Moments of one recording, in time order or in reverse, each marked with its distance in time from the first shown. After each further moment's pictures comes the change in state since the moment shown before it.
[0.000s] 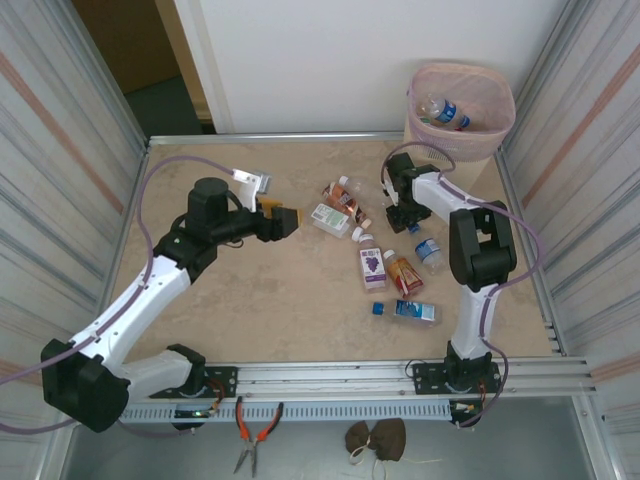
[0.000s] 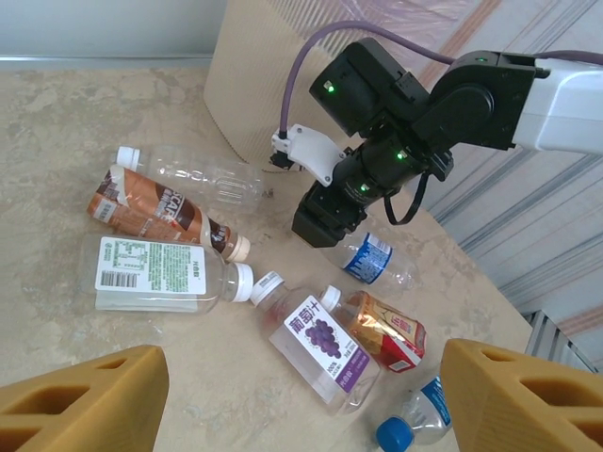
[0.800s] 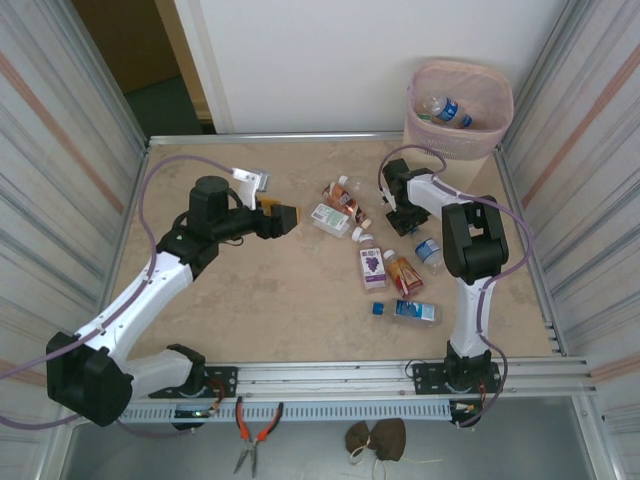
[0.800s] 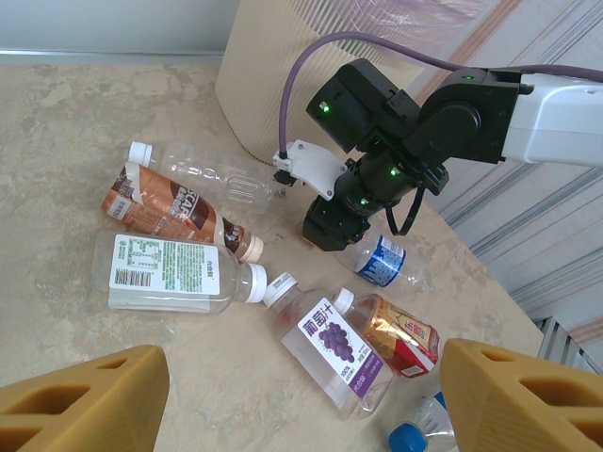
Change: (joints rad) left arm 0.018 0.023 -0.008 0.022 0.003 -0.001; right arm 0.001 0.065 0.009 0.005 0.048 -0.031
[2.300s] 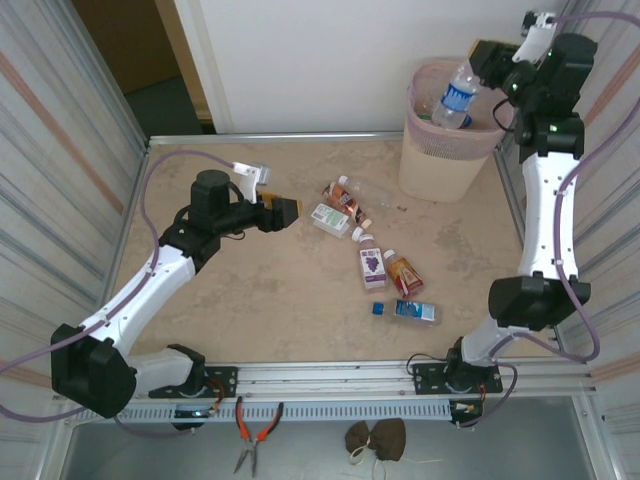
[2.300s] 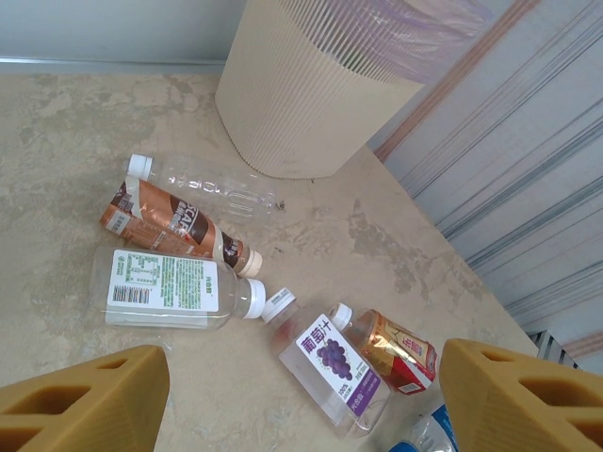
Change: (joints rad) left arm 0.013 0.045 0.037 0.021 0.014 -0.021; right arm -0.411 -0.395 0.606 0.459 -0.742 0.523
